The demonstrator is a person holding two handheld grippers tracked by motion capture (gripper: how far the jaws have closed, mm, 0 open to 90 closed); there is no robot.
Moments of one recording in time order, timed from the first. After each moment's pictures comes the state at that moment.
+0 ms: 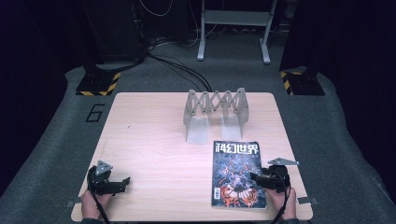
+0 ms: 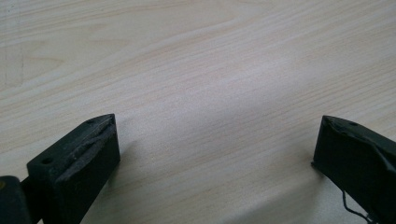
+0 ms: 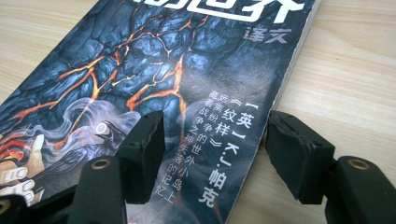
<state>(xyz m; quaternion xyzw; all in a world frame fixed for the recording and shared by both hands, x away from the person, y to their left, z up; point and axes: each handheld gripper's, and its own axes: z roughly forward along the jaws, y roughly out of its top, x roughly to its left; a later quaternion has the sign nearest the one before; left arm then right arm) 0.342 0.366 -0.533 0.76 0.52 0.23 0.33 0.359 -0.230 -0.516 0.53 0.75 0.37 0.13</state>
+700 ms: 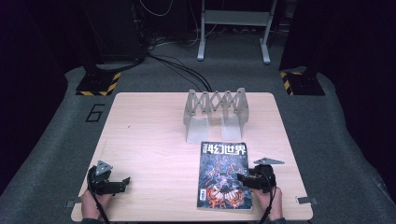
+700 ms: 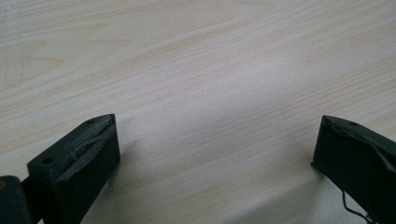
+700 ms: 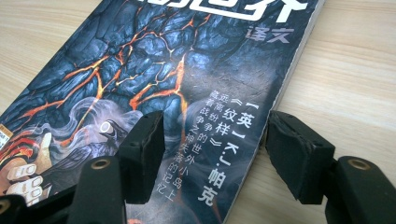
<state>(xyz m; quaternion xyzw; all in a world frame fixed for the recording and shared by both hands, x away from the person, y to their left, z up) 0.342 0.366 -0.533 0.76 0.52 0.23 0.33 0.359 -0.184 -0.515 0.53 0.76 0.37 0.10</state>
